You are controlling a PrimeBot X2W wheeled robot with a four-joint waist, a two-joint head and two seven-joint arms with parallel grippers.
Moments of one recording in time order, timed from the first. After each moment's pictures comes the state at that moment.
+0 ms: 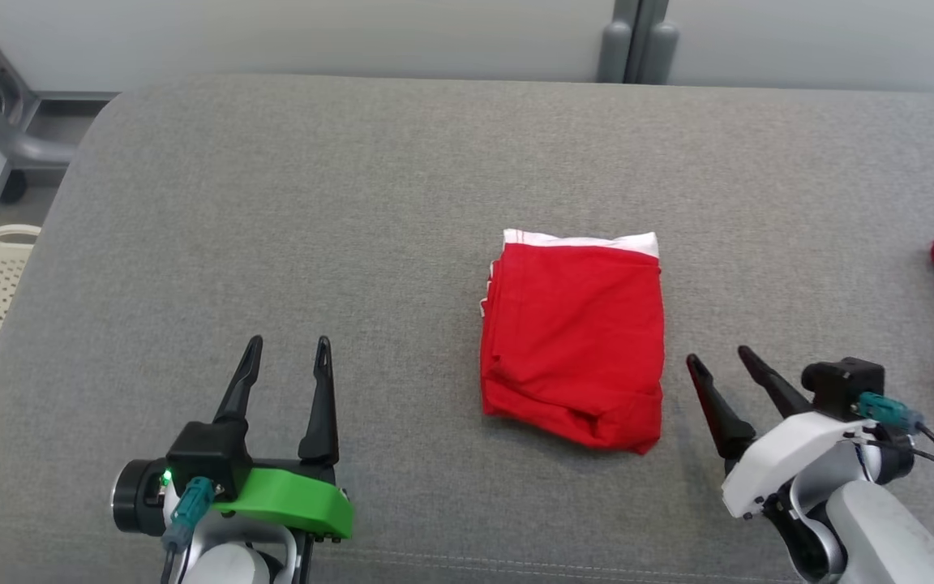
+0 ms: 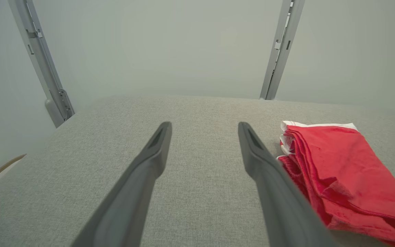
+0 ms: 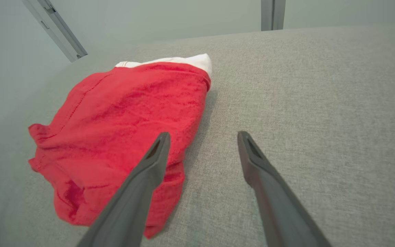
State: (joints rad) left arm -0.13 0.23 -0.43 0.10 -0.41 0.23 -0.23; right arm -0.20 -0.27 0.25 0.36 0.49 0.13 -0.12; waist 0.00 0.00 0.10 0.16
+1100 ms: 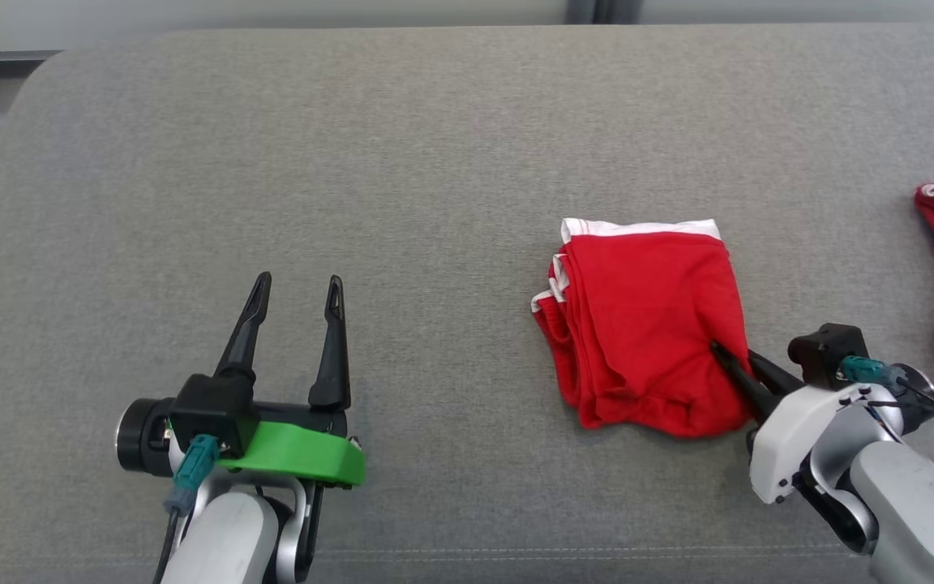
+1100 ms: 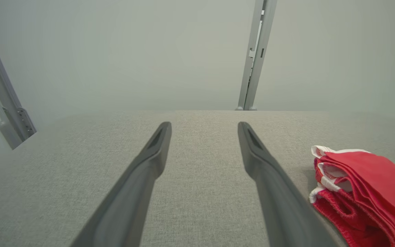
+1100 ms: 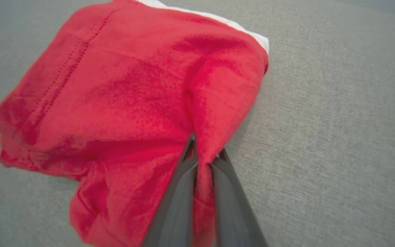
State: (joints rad) left arm -0.23 0.19 -0.43 0.12 -0.38 0.19 -0.26; right arm -0.37 -0.43 0.52 0.45 0.53 0.13 -0.08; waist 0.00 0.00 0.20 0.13
